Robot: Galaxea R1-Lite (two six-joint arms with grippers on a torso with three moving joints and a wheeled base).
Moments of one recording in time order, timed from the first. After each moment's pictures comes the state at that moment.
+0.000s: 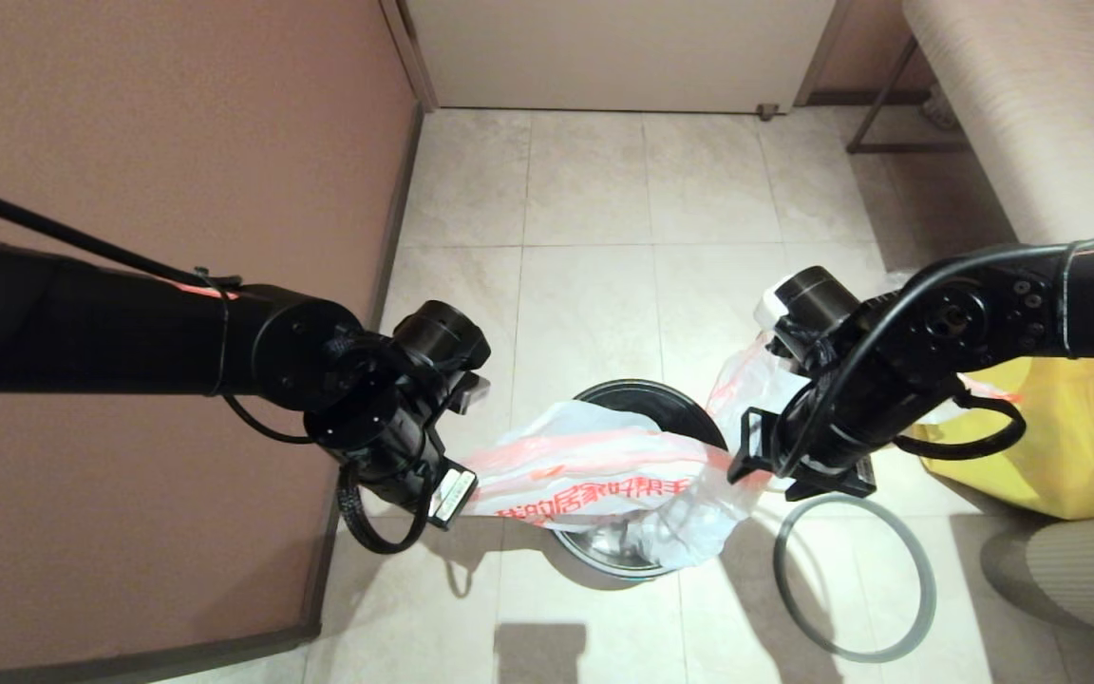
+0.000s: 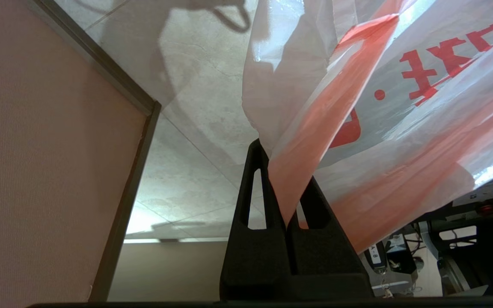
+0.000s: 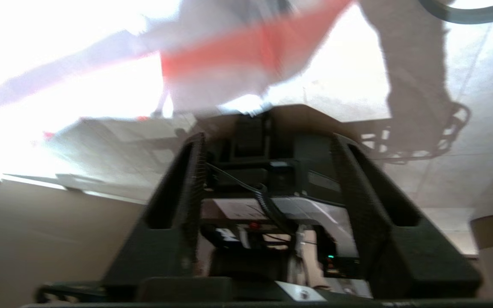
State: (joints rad) left arm -0.54 1.91 -1.38 0.65 0.29 0.02; right arm 0.48 1.99 -1.62 0.73 -0.01 0.69
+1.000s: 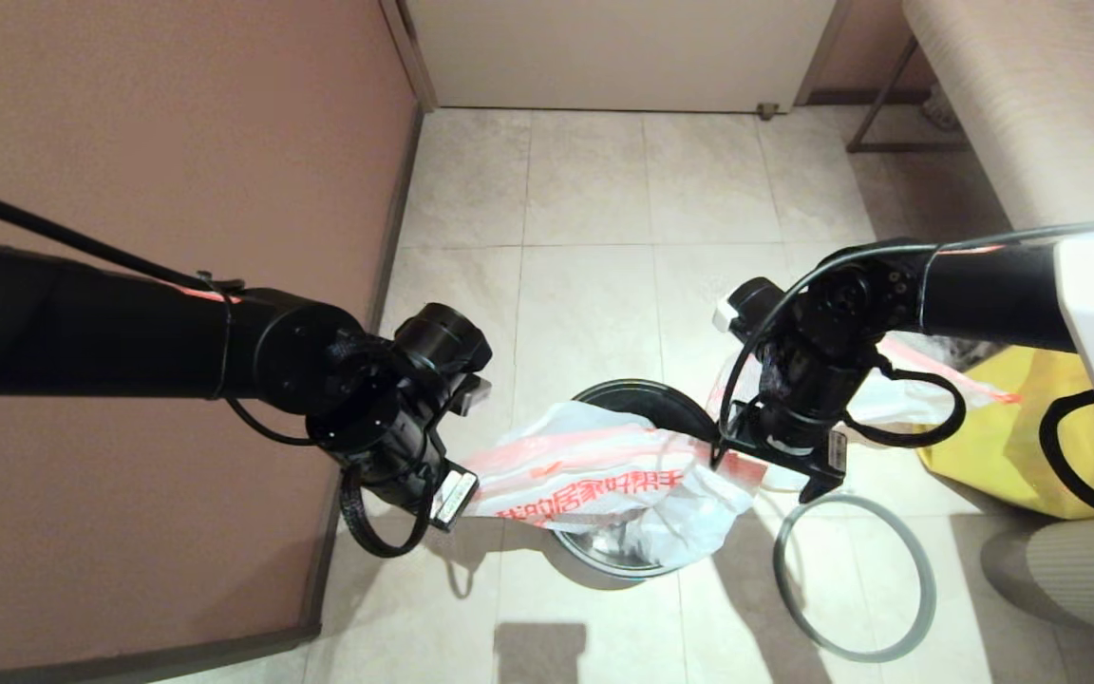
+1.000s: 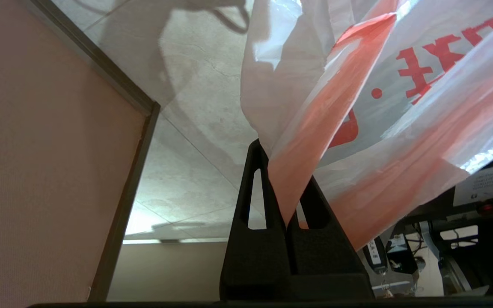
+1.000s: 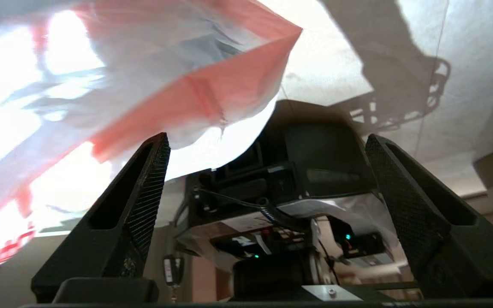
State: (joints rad) left arm -0.54 1.91 -1.37 0.64 0.29 0.02; right arm 0.46 2.22 -1.98 1.02 -0.09 0.87
